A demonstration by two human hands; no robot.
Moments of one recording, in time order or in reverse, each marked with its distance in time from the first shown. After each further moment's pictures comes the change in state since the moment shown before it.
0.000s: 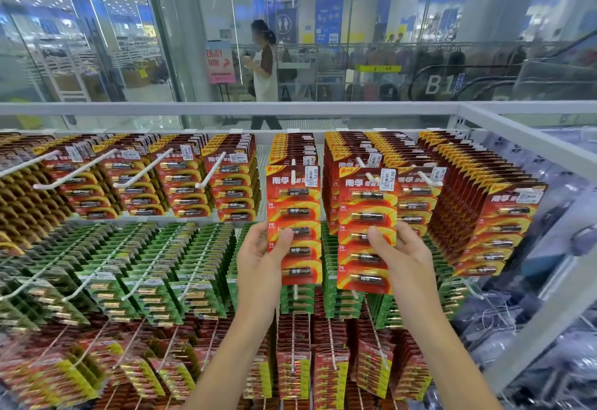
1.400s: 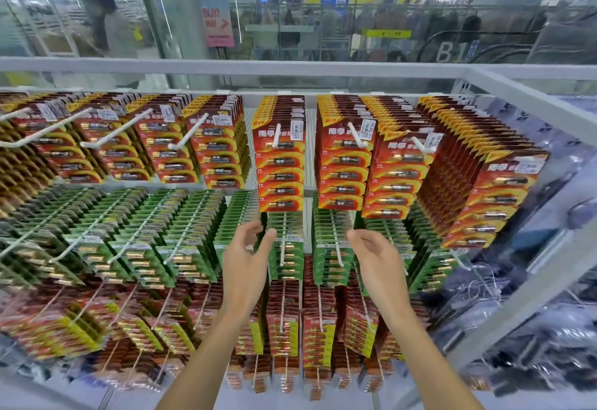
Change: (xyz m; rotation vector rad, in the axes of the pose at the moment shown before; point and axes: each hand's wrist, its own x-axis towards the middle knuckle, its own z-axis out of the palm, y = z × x) left_hand 0.008 -0.082 -0.031 0.548 0.098 0.046; right_hand 0.012 0.084 -0.028 -0.494 0.043 0.095
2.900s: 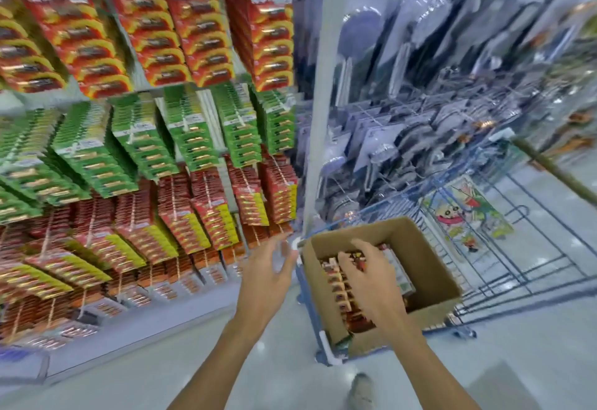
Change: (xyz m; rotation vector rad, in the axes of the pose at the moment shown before) left_hand -0.335 -0.042 0.108 0.311 -0.615 0.148; right_hand -0.304 0.166 -0.202 -0.372 0.172 0.291
